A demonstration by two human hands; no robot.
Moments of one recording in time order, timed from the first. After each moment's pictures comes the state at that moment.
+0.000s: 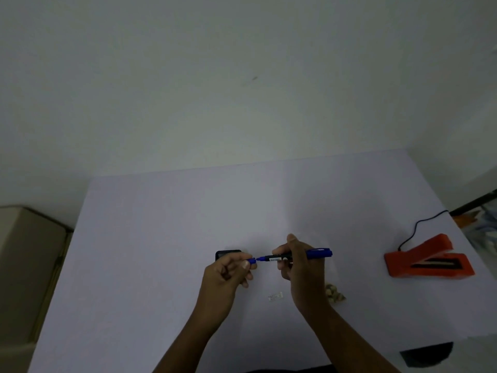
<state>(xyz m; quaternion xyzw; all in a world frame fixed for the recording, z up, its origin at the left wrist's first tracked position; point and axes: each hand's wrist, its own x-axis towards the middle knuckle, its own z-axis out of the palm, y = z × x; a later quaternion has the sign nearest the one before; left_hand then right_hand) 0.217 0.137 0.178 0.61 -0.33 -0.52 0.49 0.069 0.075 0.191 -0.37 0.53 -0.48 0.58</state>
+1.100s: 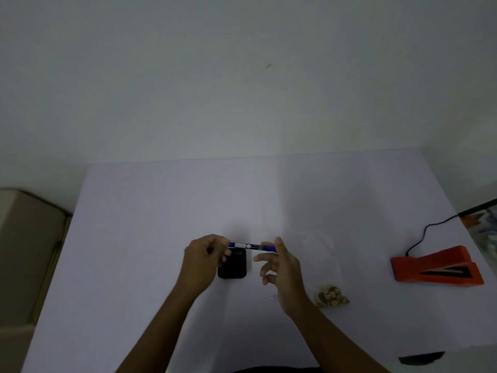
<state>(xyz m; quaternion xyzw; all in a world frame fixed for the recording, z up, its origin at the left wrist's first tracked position) 0.282 0.097 0.146 0.73 -0.38 -0.41 0.39 0.101 0.058 0.121 -0.29 0.57 -0.32 0.70</state>
